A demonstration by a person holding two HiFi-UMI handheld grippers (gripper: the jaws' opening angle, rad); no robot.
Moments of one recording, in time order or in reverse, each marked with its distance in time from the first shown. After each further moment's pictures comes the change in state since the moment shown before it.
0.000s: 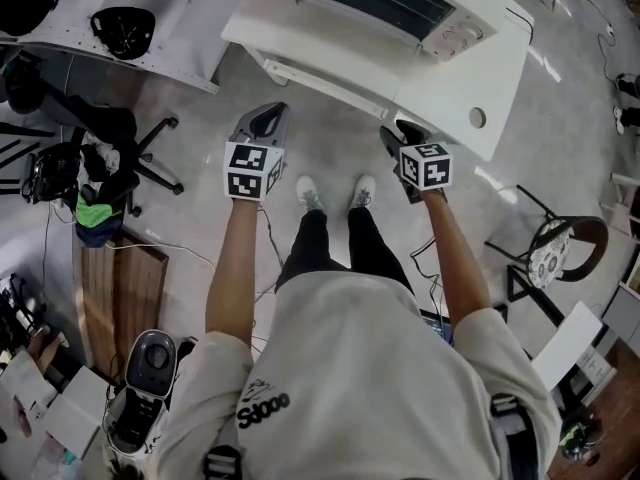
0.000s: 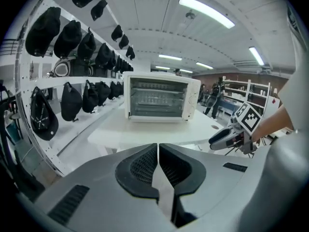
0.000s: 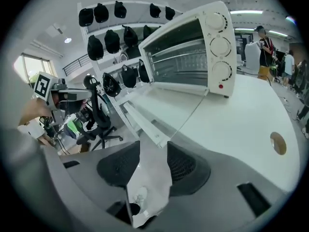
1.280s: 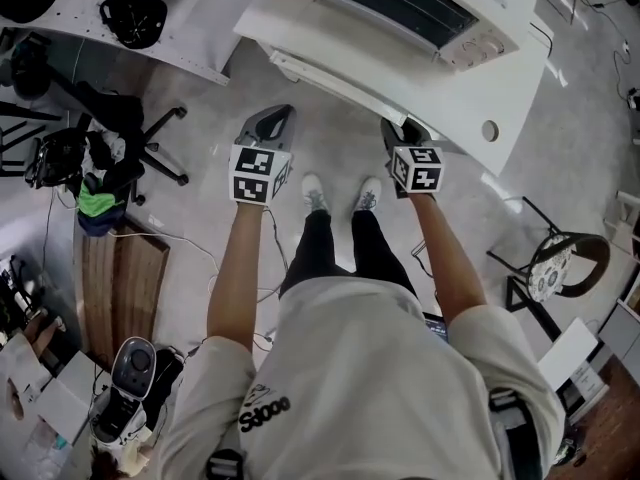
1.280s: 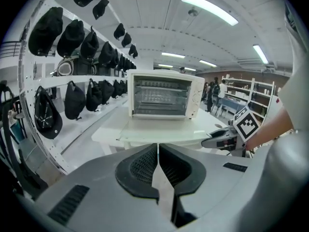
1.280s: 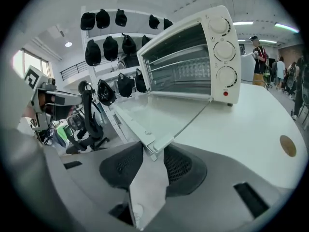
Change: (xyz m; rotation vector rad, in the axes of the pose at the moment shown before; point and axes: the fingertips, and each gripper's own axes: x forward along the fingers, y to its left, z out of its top) left arm 0.002 0.012 -0.009 -0.006 0.021 0.033; right arm 0.040 0.002 0.023 0.003 -0.153 -0.079
